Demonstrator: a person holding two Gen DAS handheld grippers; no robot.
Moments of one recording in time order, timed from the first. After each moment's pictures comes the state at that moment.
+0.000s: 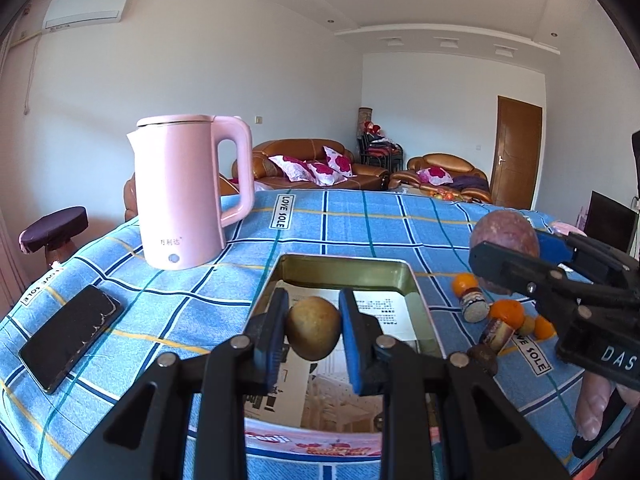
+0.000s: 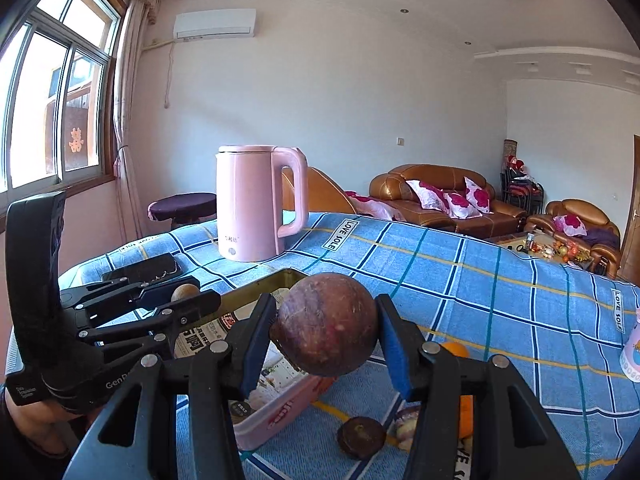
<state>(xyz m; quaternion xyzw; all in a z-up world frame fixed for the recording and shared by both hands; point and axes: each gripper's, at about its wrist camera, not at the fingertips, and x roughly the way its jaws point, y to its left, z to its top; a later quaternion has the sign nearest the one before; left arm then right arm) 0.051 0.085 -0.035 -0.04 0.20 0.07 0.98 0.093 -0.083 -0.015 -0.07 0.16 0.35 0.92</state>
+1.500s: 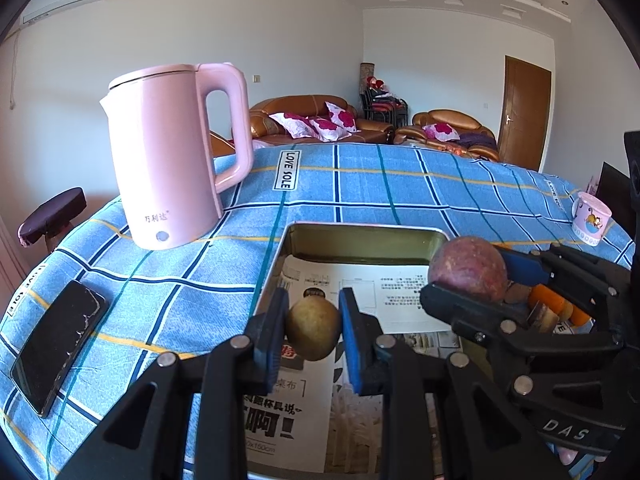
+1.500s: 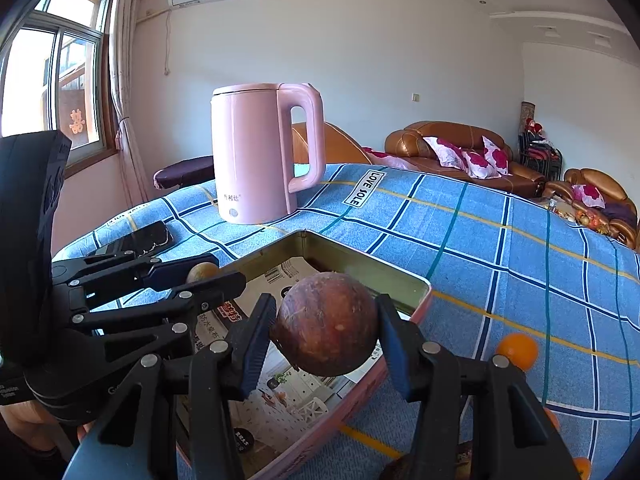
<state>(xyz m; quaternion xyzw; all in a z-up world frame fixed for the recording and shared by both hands) 0.104 0.098 -0.051 -0.02 0.29 0.07 0.95 0.139 -0.036 -0.047 -0.08 0.24 0.36 0.90</state>
